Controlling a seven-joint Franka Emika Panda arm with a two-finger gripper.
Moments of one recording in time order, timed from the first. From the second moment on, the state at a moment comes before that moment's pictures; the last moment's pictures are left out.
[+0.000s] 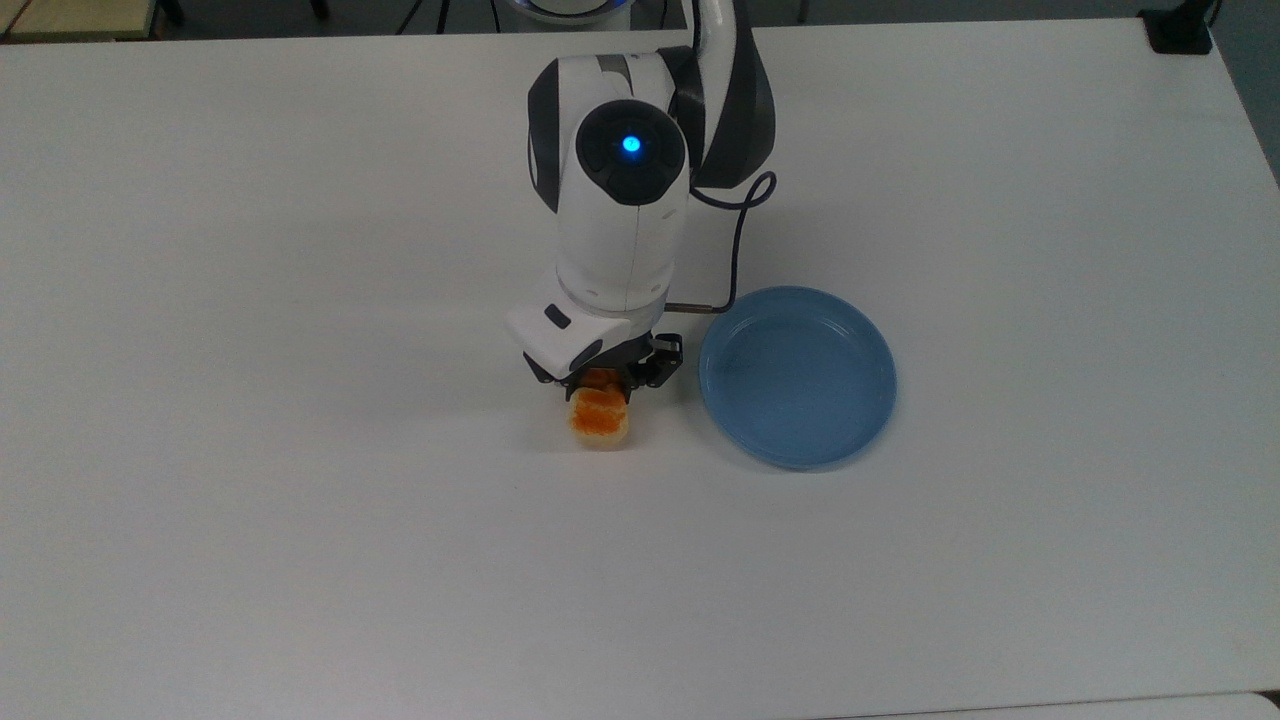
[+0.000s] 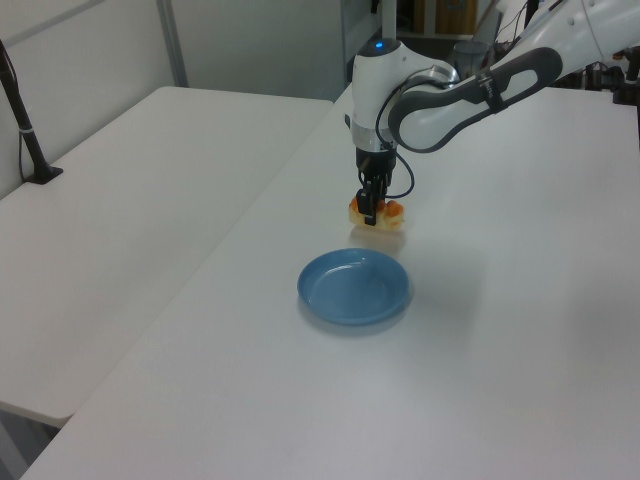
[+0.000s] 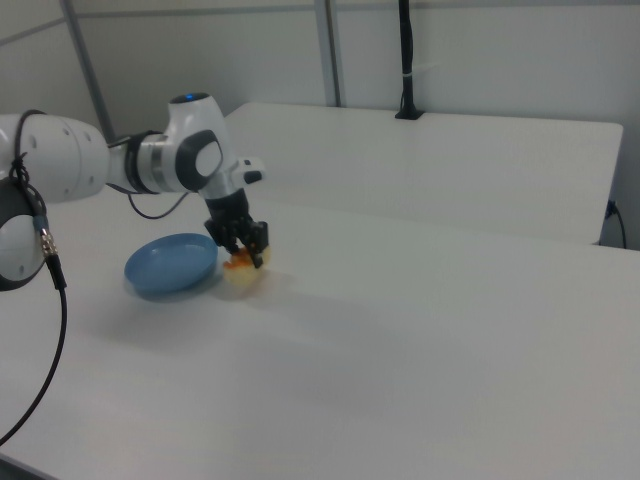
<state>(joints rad) 0.13 0.60 -0.02 -1.45 -0.11 2.11 0.16</state>
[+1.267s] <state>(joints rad) 0.36 0.62 -0.01 -1.41 -0.11 2.17 0.42</state>
